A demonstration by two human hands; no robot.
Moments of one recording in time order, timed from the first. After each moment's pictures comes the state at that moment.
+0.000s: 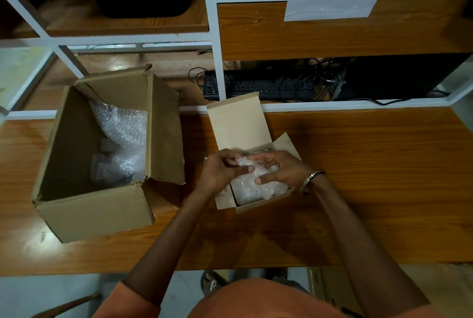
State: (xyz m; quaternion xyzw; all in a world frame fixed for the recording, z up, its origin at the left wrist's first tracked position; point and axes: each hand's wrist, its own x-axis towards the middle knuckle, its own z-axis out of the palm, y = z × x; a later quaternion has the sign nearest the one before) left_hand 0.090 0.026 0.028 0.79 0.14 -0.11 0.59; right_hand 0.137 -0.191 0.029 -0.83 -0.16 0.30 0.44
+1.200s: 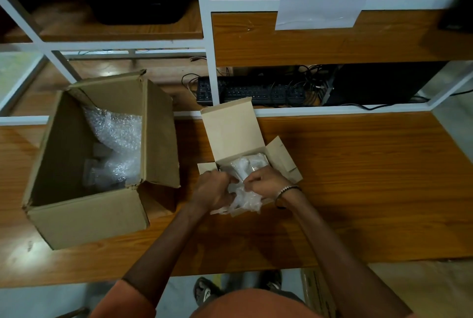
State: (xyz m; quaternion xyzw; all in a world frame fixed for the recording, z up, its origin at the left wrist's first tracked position) left_hand 0.079 0.033 0.001 0.98 -0.13 -0.10 0.13; right_hand 0.110 -0.155 0.013 -0.88 -0.02 0.29 0.38
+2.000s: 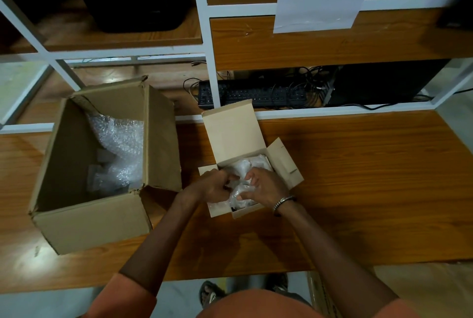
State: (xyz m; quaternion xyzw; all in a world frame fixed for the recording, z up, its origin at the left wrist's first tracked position) left_hand 0.108 0.052 0.005 0.92 -0.14 -0.28 0.22; right_hand 0.103 -0.155 -0.024 -0.92 -0.09 0.17 0.34
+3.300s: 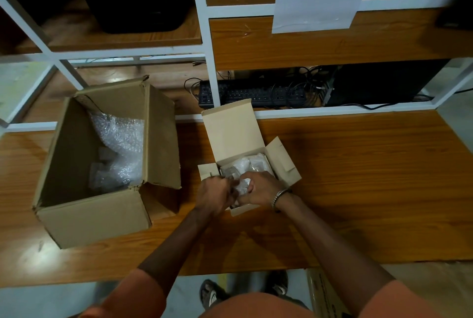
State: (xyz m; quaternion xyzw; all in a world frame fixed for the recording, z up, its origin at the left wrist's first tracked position) left_hand 0.071 0.028 -0.026 0.99 -0.10 -0.07 0.06; right_hand 0.107 -0.154 -0.014 -0.91 -0.12 0.26 0.29
